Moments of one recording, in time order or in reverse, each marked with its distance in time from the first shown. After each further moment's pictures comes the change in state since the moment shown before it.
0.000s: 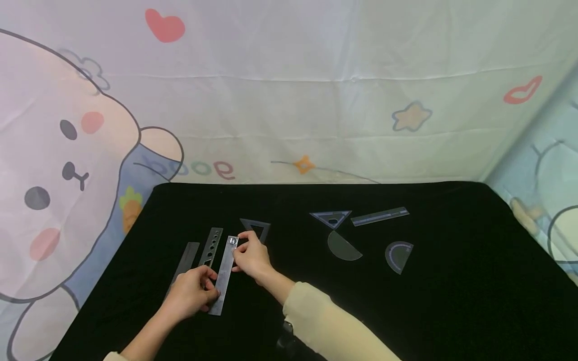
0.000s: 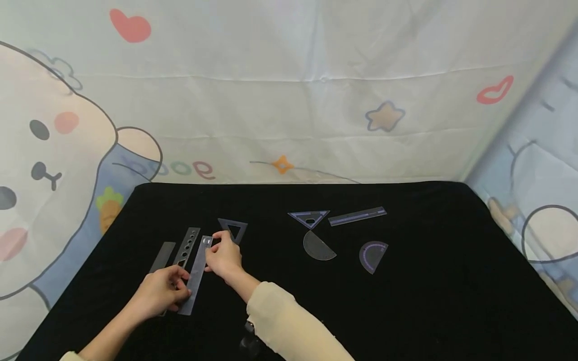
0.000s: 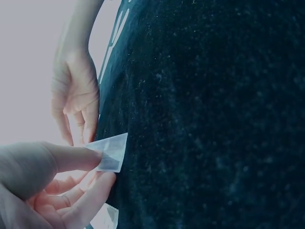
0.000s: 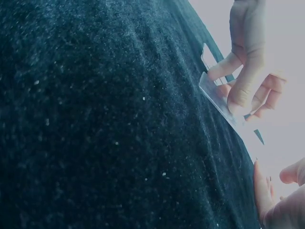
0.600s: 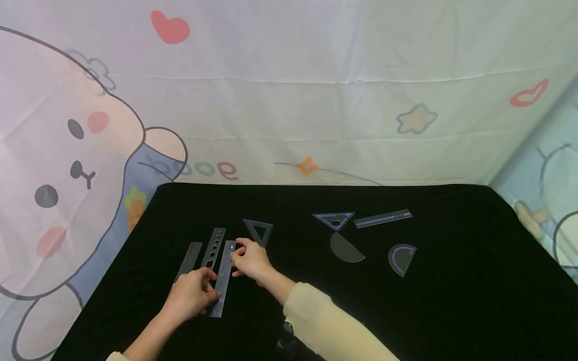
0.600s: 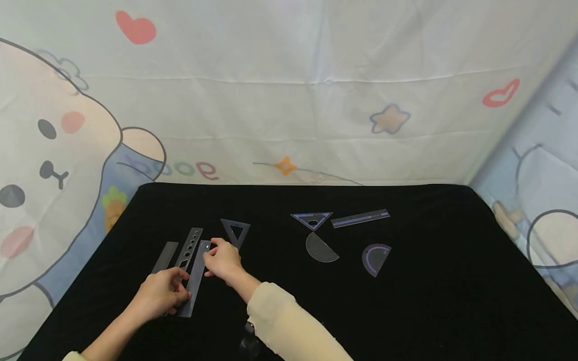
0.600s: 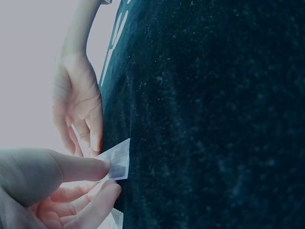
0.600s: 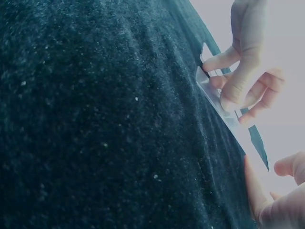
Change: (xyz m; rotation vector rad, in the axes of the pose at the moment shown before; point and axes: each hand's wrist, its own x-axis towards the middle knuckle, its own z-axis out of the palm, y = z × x) left_hand -0.004 -0.001 -0.003 0.098 -0.006 -0.009; right_hand -0.001 -0.002 0.000 -0.045 -0.138 0.021
